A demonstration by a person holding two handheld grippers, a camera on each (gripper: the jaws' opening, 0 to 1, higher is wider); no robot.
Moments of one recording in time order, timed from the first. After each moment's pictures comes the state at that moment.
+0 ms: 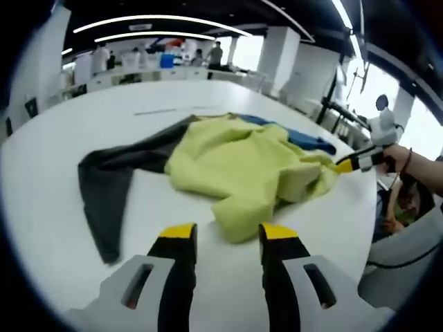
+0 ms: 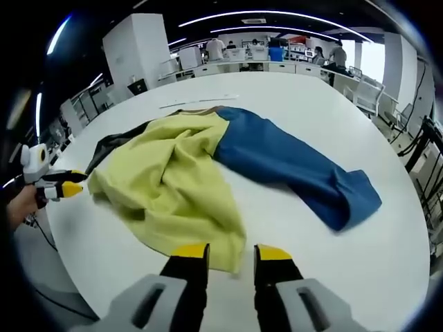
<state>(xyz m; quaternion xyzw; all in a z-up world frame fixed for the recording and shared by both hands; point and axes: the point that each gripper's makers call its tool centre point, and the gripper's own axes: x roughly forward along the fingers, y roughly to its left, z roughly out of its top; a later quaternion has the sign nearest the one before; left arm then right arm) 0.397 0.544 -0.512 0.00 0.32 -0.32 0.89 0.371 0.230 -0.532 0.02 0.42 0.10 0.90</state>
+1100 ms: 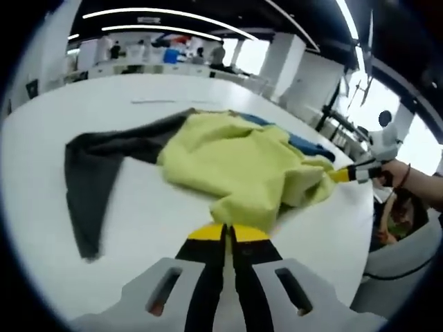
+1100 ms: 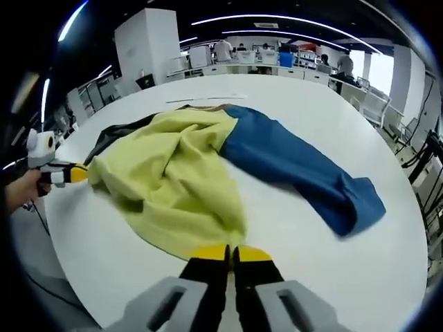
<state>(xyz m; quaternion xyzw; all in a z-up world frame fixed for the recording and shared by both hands) 0.402 0.538 -0.521 -0.03 0.33 -0.32 0.89 0.373 0.232 -0.543 -0.02 0.41 0.12 0.90</state>
